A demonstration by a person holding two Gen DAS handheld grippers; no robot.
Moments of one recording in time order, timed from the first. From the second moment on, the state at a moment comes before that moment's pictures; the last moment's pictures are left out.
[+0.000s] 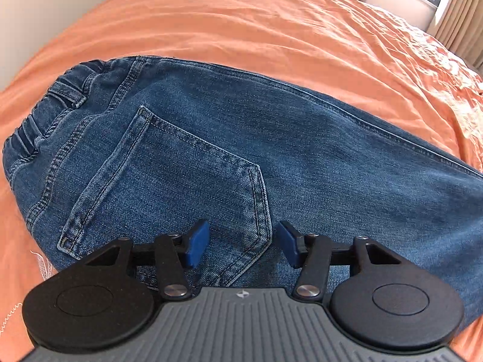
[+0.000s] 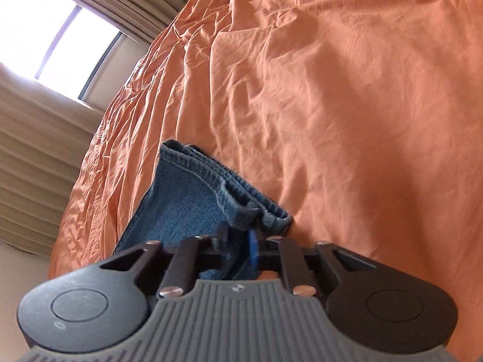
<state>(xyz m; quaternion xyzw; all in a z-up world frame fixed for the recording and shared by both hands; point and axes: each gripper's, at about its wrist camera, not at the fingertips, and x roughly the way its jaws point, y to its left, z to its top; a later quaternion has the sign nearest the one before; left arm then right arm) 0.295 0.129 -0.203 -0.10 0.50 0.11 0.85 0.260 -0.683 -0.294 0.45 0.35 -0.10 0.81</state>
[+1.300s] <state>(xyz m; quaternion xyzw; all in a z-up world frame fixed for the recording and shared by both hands) 0.408 0.080 -0.217 -0.05 0.49 -0.01 0.87 0.424 -0.659 -0.279 0.22 0.40 -0.07 0.89</state>
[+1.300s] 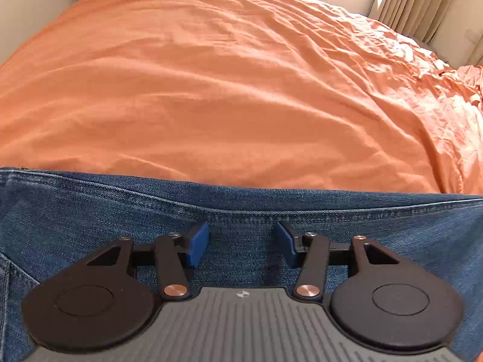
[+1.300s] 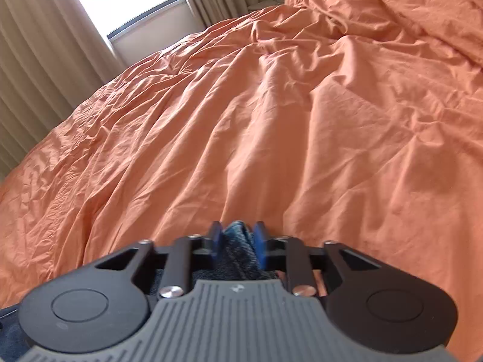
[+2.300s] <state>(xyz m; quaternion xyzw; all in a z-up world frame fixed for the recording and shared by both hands) 0.329 -0.052 -0.152 -0.03 0.44 -0.11 0.89 0.209 -0.696 -0.291 0.51 0.32 -0.04 0.80</state>
